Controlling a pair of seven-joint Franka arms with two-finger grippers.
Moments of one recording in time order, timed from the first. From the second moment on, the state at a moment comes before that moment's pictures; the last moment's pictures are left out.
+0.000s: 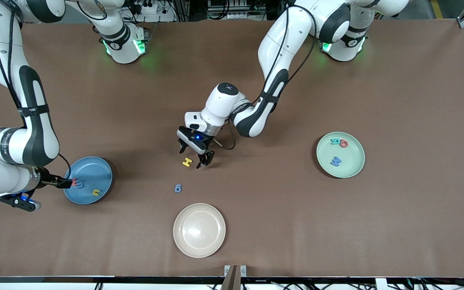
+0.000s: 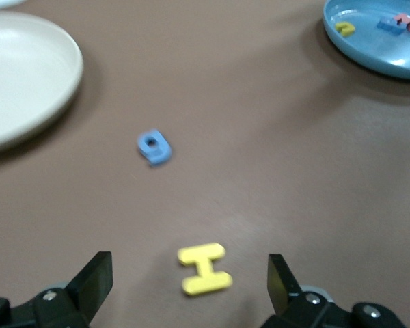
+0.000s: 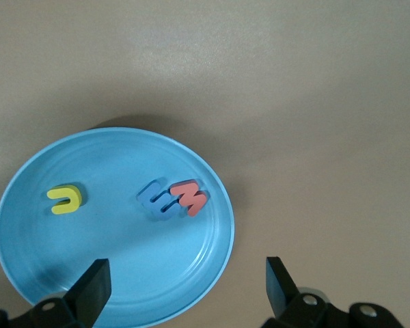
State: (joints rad) left arm -0.98 1.16 0.09 -1.18 0.17 3.06 -0.48; right arm -0.12 0.68 -0.02 -1.45 -0.14 1.93 0.28
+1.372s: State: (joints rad) left arm -1.01 1.24 0.16 -1.10 0.17 3.07 -0.52; right arm -0.09 0.69 -0.02 -1.46 -0.18 1.91 0.28
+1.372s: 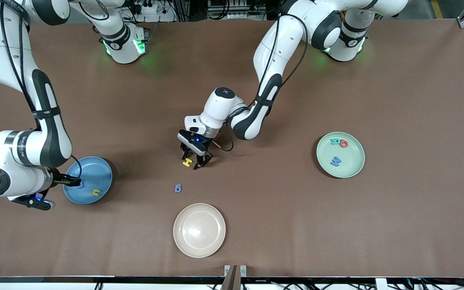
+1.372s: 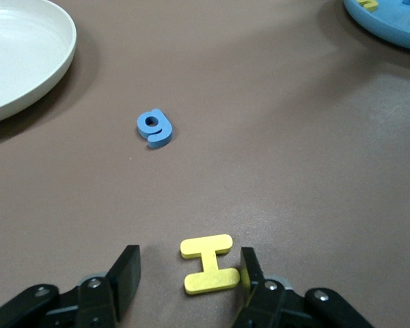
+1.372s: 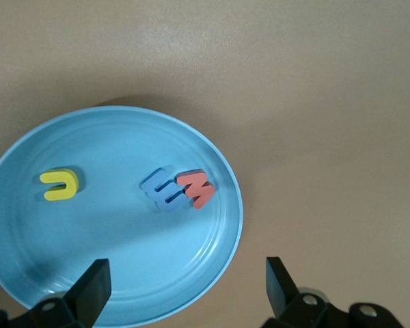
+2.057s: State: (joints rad) left arm -1.01 1.24 0.18 -1.10 0.17 3.07 -0.52; right arm -0.09 0.69 -0.02 -1.46 -0.18 1.91 0.28
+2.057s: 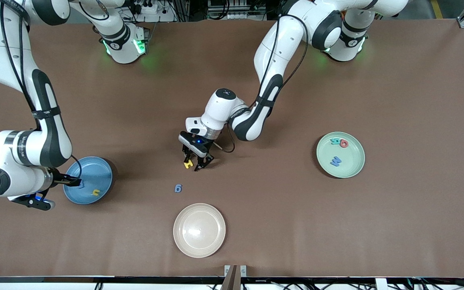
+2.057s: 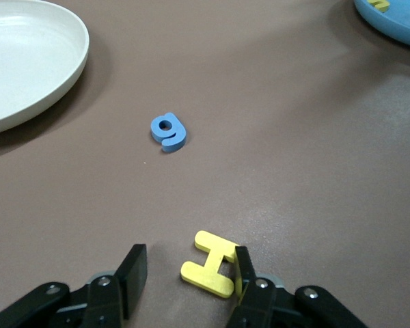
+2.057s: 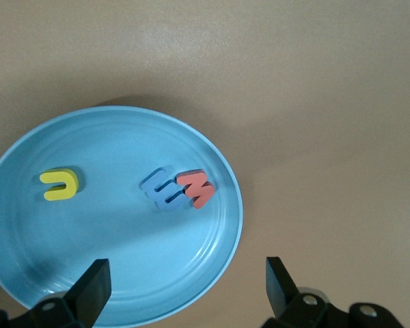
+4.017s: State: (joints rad) left arm -1.04 1.25 0.20 -1.08 0.17 3.07 -0.52; right arm -0.06 0.69 -0.01 -1.45 -0.18 1.92 0.28
